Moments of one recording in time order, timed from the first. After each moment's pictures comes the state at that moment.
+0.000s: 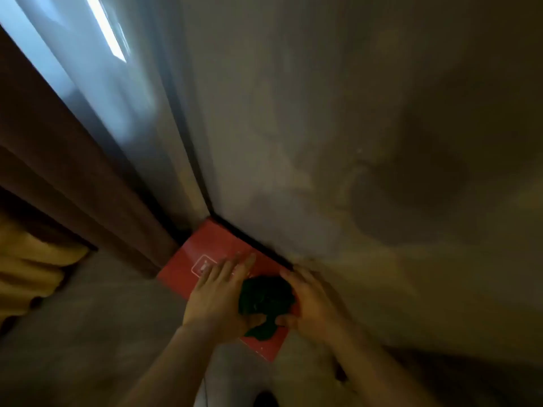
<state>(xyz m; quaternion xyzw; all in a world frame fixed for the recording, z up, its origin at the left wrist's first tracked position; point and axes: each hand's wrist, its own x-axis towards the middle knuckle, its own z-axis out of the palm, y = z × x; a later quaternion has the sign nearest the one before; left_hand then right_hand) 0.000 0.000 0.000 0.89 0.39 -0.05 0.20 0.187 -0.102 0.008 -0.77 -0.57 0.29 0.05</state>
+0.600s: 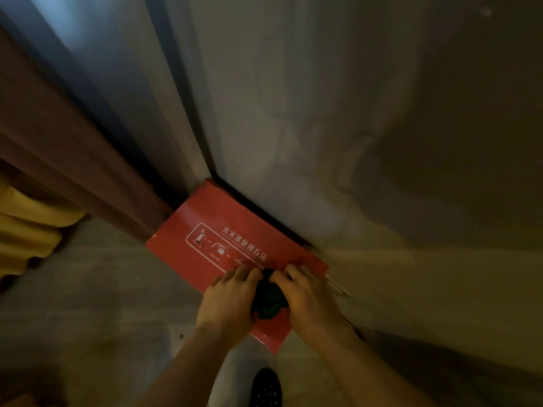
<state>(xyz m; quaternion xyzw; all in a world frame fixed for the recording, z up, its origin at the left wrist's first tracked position) 0.013 -0.027 -0.111 0.88 0.41 -0.07 0.20 0.168 -0.097 -0.100 -0.72 -0.65 0.23 0.06</state>
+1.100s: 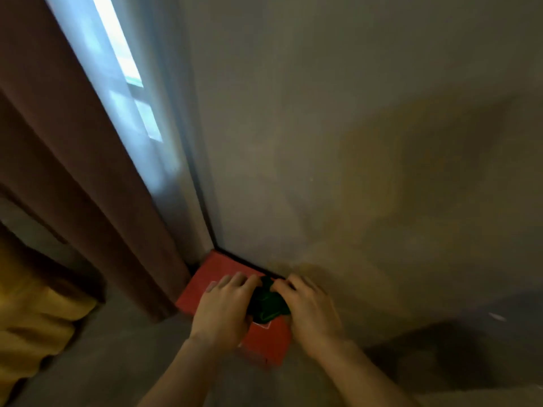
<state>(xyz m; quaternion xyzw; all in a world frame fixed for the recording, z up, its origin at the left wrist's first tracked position) -0.026 -0.035 0.101 0.94 0.32 0.03 0.13 0.120 -0.142 0.106 -0.79 -0.60 0.11 0.11</state>
